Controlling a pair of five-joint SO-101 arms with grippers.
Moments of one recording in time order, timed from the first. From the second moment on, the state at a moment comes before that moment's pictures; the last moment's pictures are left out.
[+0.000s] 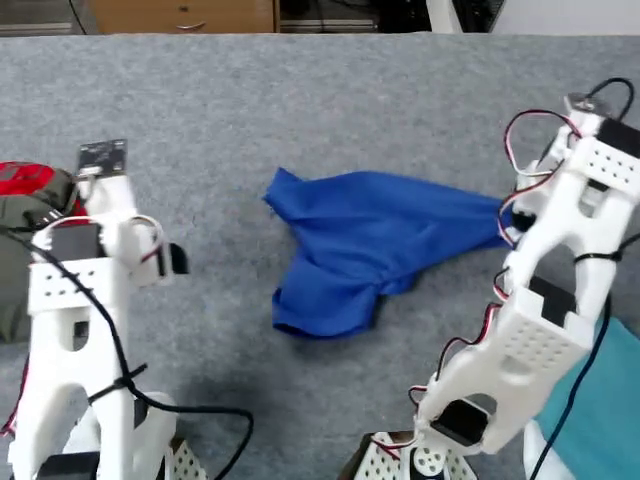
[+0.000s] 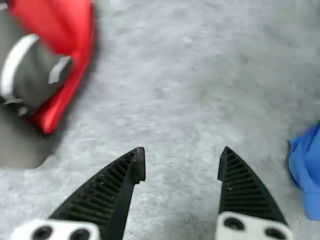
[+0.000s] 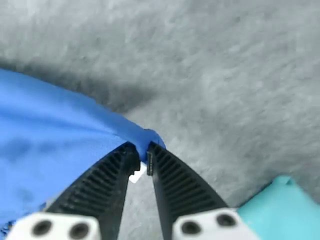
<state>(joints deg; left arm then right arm) -7.5 -35.5 38.9 77.5 -6.9 27.4 27.6 -25.4 91.2 4.3</state>
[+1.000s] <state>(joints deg) 4.7 -18.7 36.3 71.7 0.6 20.6 41.9 -25.5 73.7 4.3</state>
